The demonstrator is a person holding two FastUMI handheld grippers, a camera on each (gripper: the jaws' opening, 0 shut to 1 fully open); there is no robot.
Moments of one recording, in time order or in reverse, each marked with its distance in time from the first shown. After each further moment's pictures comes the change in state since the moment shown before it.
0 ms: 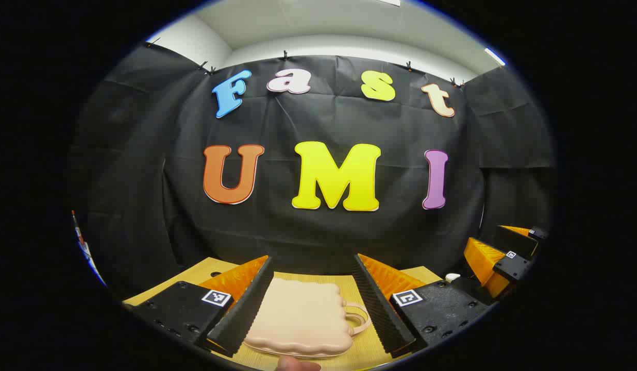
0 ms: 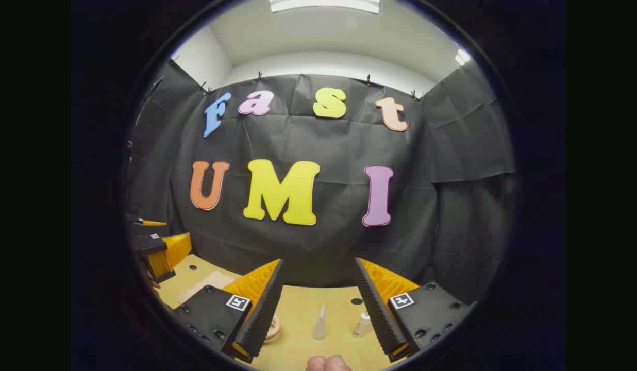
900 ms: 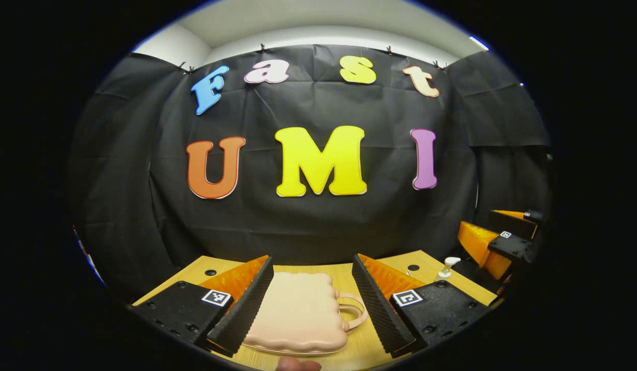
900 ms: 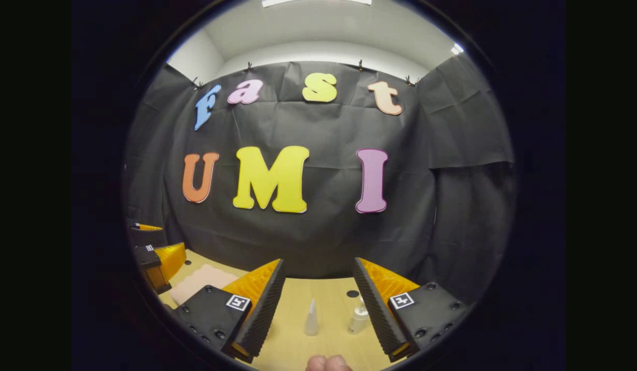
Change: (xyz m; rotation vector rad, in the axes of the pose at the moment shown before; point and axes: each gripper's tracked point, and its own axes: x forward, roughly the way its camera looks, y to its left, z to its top) left arm 0.014 -0.037 -0.034 0.108 0.074 -0.066; right arm 0.027 -0.042 -0.024 0.019 0.053 -0.038
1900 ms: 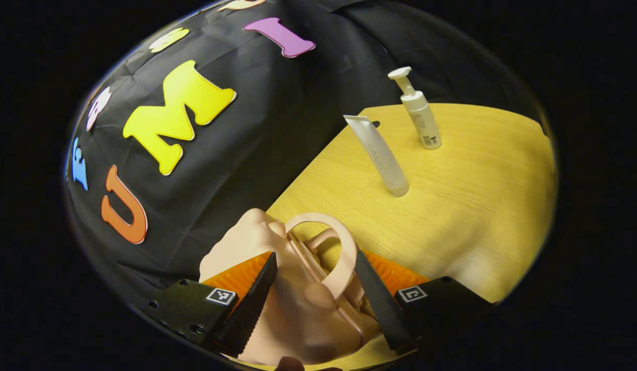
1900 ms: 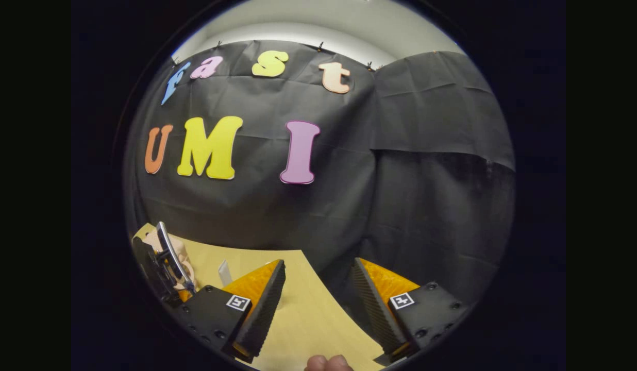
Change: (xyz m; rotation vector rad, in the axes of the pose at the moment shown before) left arm 0.083 -0.080 -0.208 0.798 0.423 -0.243; right arm -0.048 -0.174 -0.055 -0.039 0.141 -0.337
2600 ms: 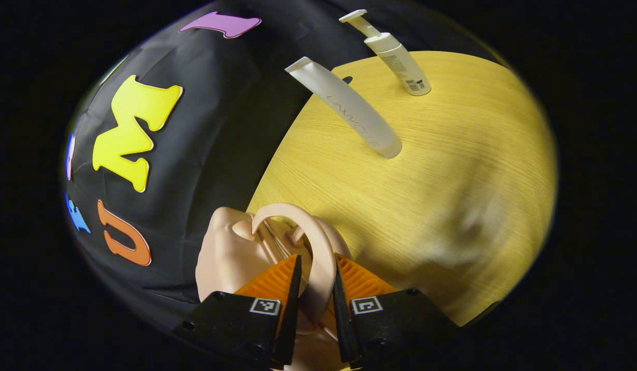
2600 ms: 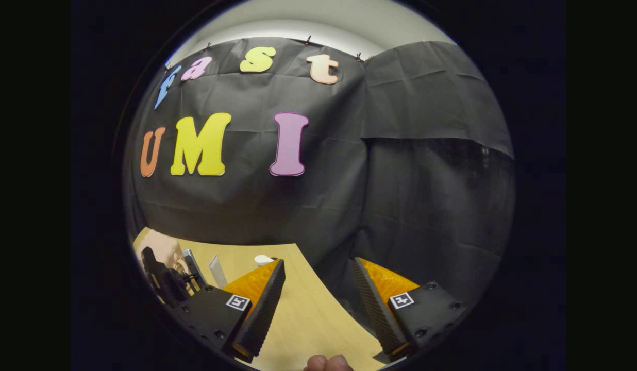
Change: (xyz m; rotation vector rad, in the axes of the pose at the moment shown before) left arm 0.033 -0.019 -0.023 0.167 0.213 -0.027; right arm 0.005 -0.011 -0.014 0.040 0.021 -0.013
